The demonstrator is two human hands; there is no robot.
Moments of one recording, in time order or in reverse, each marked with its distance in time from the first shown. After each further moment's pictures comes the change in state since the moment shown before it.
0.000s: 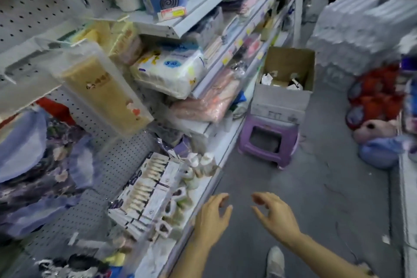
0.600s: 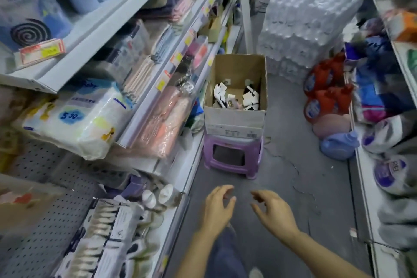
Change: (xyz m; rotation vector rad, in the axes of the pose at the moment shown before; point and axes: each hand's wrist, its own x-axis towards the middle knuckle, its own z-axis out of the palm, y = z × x) left_hand 0.216 0.123 0.102 -0.025 -0.194 0.141; right_hand 0.138 0.131 -0.093 -0.074 0.122 0.241
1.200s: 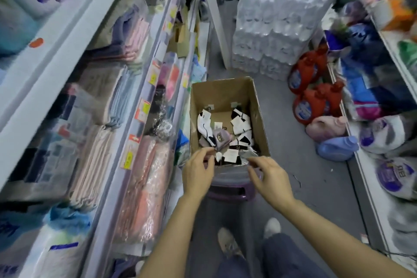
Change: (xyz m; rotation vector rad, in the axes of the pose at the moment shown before) left_hand 0.325 0.056 -0.089 0.057 0.134 0.134; right_hand 0.281 -0.032 -0.066 0.028 0.268 0.054
